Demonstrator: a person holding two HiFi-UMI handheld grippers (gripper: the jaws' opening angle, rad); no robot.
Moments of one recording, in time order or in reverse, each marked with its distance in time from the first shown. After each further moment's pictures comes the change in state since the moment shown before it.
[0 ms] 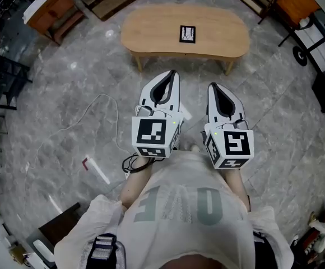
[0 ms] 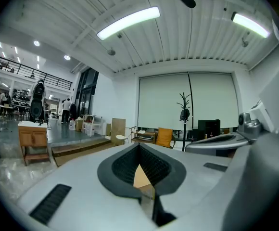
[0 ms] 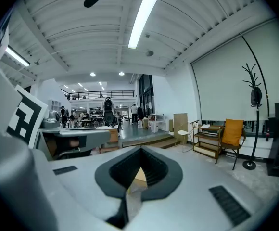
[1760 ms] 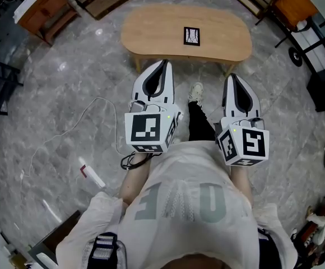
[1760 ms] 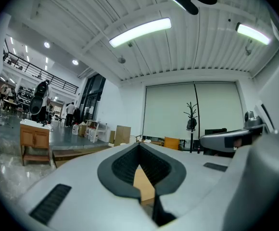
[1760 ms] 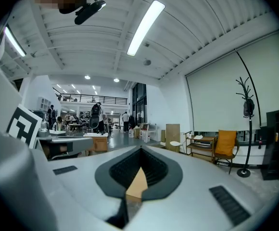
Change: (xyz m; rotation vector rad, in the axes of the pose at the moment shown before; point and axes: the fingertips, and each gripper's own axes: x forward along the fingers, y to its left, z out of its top) left arm 0.012 0.111 0.008 -0.047 -0.115 0.029; right arm 0.058 0.020 0.035 -0.032 -0.120 -0.129
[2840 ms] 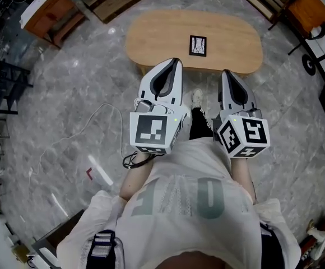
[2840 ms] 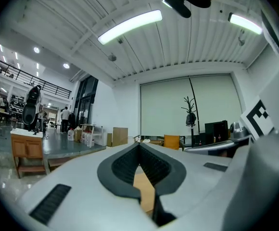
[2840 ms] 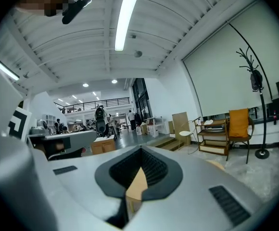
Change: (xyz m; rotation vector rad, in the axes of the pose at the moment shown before) left arm 0.112 -0.017 0.009 0.091 0.002 -0.034; right arm 0.115 -0.055 -0.020 0.174 0.052 0.125
